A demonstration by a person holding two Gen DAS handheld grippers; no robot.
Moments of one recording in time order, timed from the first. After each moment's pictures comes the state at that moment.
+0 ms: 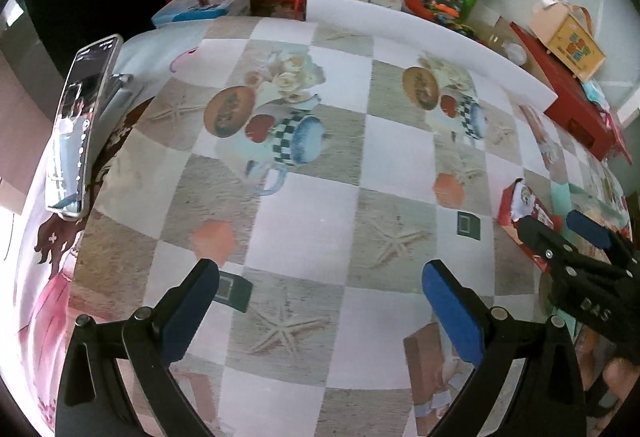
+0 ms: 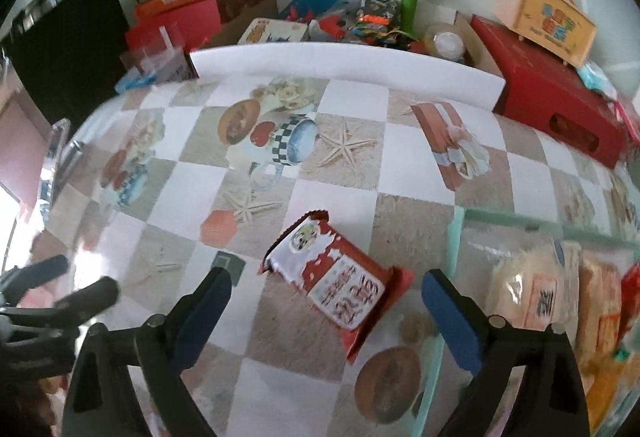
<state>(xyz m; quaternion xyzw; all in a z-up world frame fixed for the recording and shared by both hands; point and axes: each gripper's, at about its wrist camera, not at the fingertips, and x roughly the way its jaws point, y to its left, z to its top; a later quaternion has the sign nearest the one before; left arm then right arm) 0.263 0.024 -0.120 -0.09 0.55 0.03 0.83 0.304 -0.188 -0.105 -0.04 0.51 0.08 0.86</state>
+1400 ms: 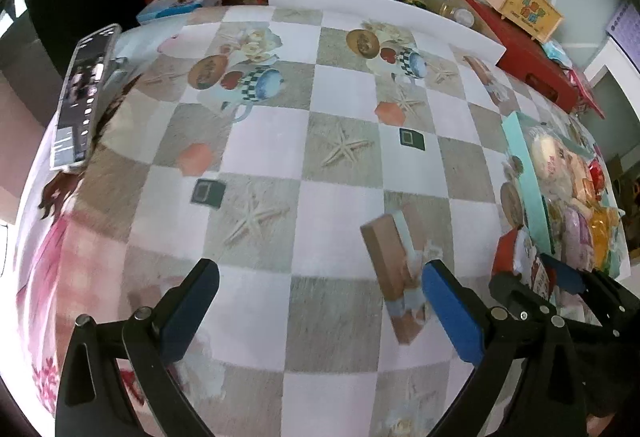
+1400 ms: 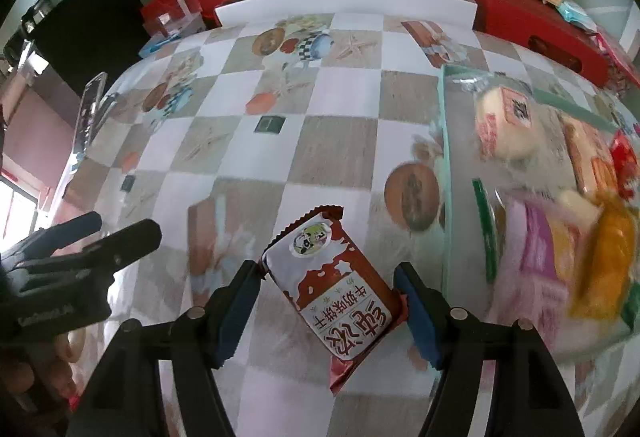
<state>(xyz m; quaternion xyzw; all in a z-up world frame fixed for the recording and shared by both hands) 0.188 0.000 -0.103 -0.06 0.55 -0.02 0.83 0.188 -0.194 -0.103 0.01 0.56 0.08 0.82</state>
